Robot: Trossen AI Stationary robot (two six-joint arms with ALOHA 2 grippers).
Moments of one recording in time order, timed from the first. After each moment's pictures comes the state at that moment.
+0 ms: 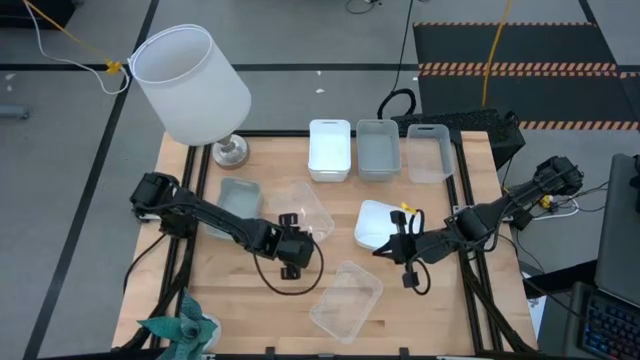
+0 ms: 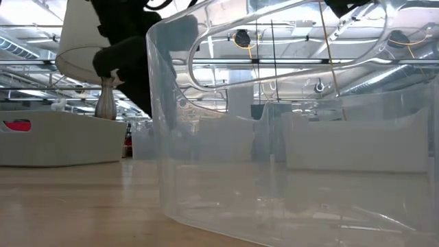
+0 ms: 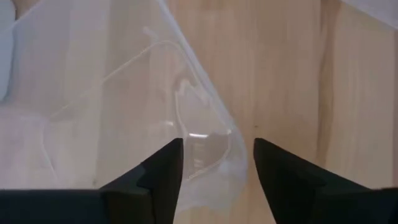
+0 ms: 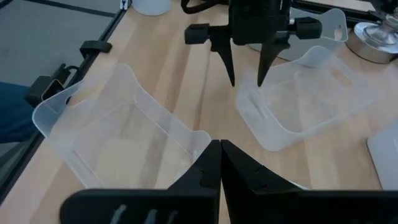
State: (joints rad) left arm -0.30 1.77 1.17 -0.58 -0.31 -0.25; right arm 0.49 1.11 0.86 -0.39 0.31 0.16
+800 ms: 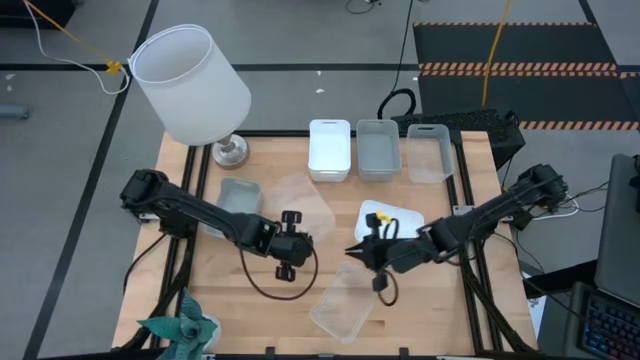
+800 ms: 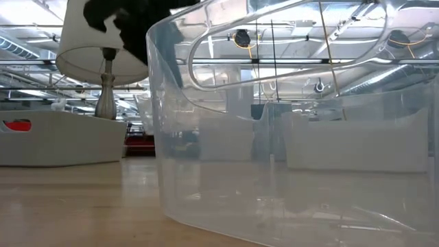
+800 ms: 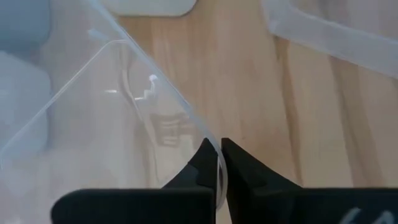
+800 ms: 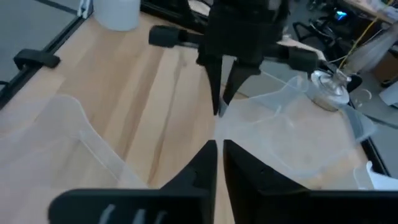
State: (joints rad) left arm -0.32 1.69 1.25 -0.67 -0.30 -0.08; right arm 0.45 1.38 1.01 -0.23 0.45 -0.05
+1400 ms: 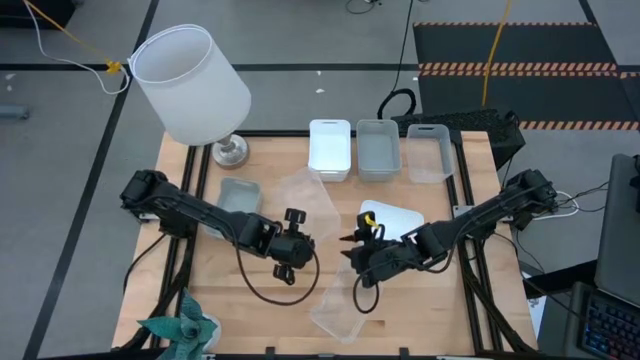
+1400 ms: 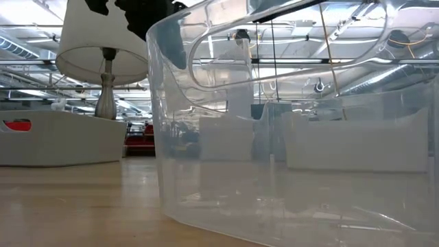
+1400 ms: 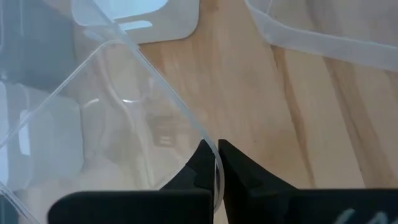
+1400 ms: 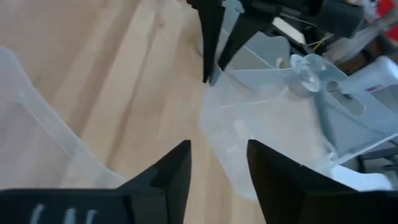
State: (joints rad) left arm -0.34 1.69 1.36 -0.76 -0.35 0.06; right arm 0.44 1.50 1.14 -0.38 0.57 -0.13
